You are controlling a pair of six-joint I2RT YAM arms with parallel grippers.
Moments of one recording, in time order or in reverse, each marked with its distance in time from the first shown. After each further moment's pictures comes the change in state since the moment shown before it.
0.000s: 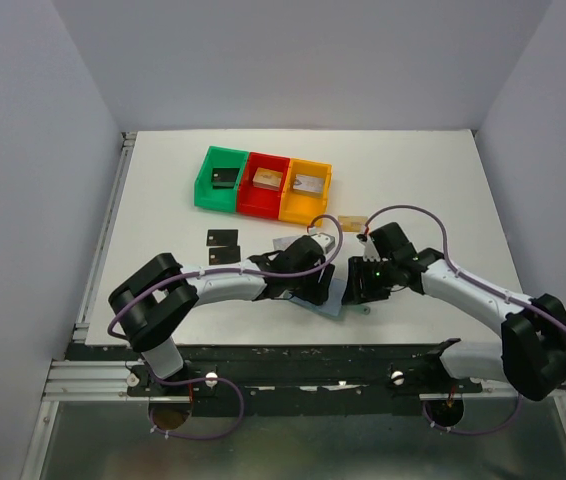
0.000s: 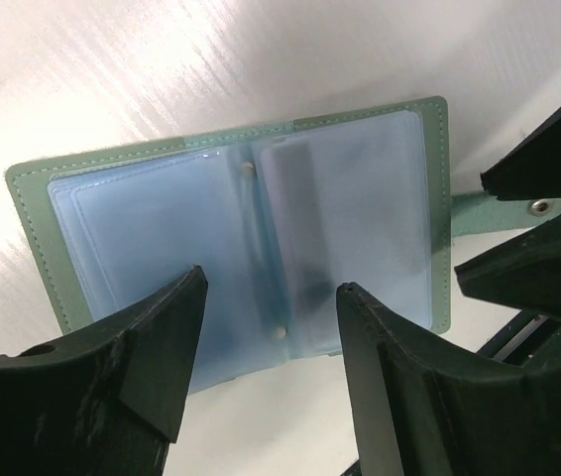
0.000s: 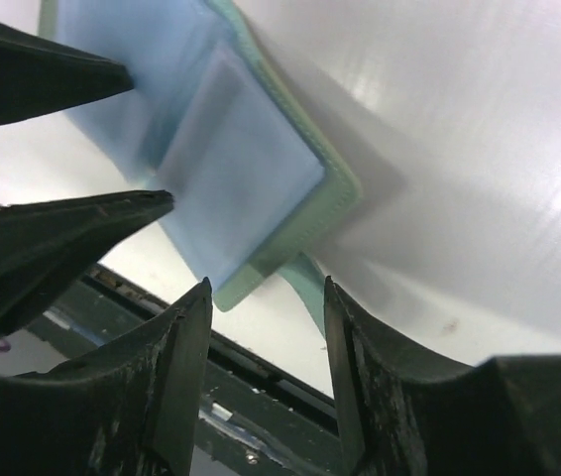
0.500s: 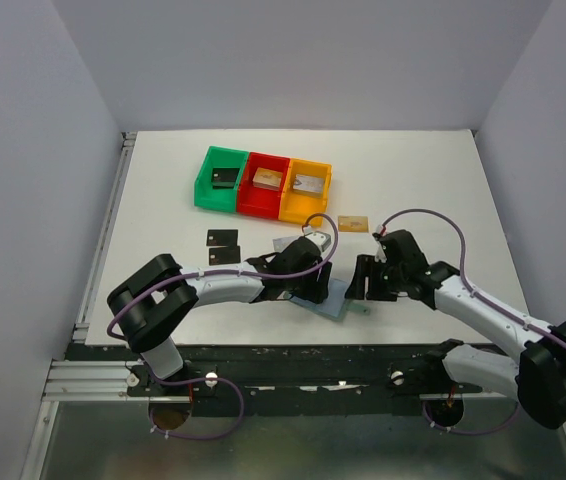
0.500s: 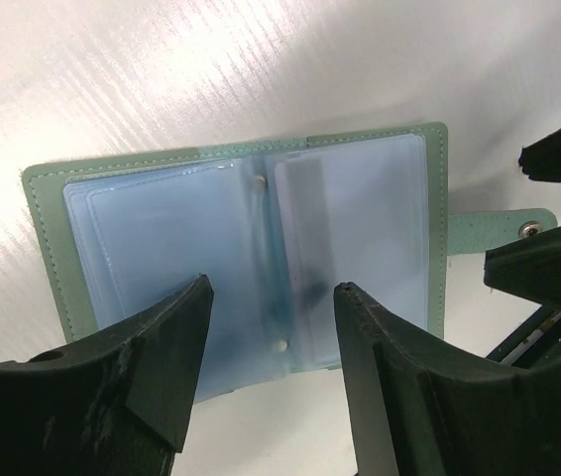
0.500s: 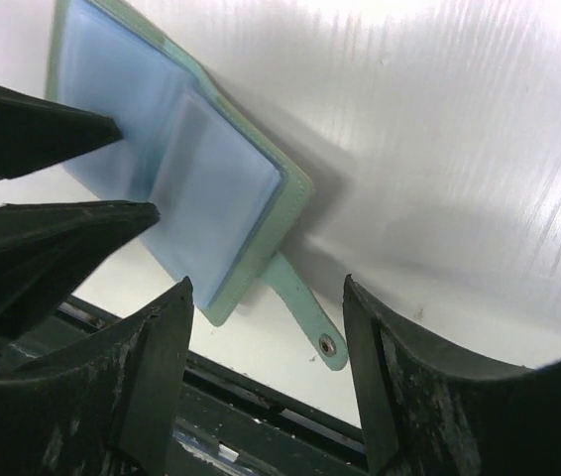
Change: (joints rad) left arm 0.004 -0.008 -0.043 0.077 -0.031 -0.052; right arm 0.000 -0.187 -0.094 0.053 0.154 0.130
